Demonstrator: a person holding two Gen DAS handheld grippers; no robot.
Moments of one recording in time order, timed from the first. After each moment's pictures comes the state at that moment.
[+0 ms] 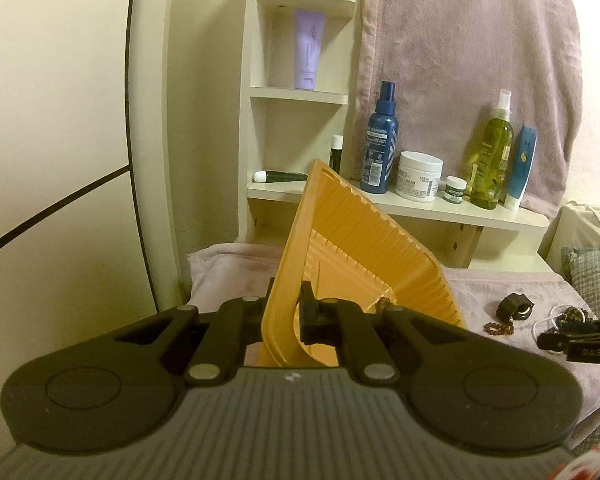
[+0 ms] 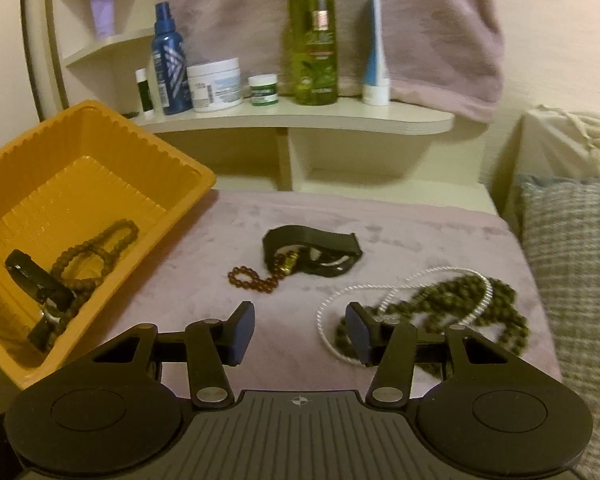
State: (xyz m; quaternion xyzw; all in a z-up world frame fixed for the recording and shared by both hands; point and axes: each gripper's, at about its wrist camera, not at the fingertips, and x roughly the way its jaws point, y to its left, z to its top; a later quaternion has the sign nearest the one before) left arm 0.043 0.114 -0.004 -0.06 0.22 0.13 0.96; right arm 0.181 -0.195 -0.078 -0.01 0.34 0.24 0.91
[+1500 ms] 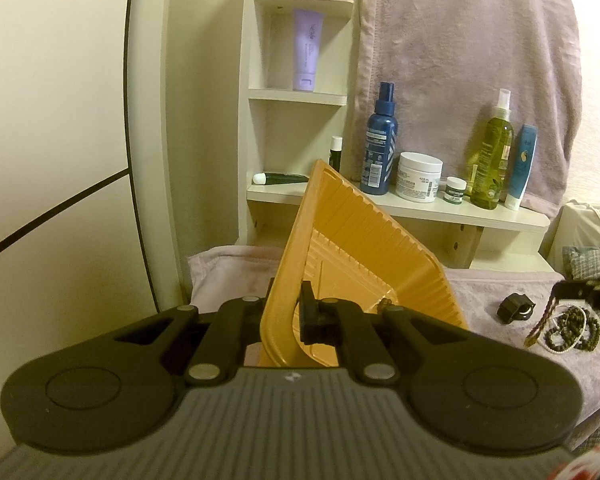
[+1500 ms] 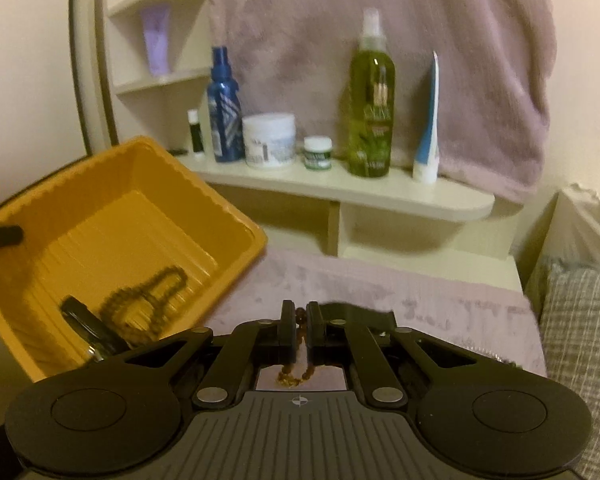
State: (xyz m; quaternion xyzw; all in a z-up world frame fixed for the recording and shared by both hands) left arm 0.045 0.113 -0.004 -0.05 0.22 0.13 0.96; right arm 0.178 -0.175 -0.024 -0.03 0.30 0.29 0.91
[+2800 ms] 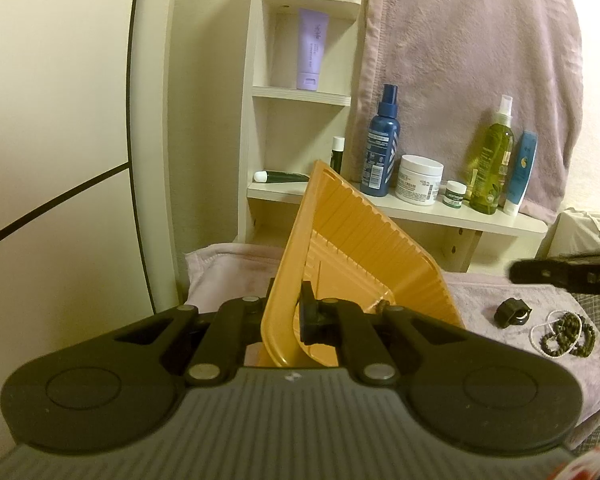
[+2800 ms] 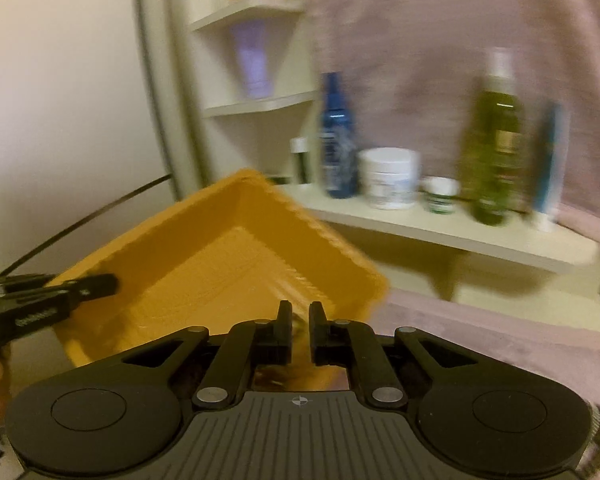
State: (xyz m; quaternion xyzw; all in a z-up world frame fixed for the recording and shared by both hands) left arm 0.044 0.118 -0.004 -0.07 0.22 0.13 0.96; right arm 0.173 -0.123 0.005 -0.01 0.29 0.37 0.88
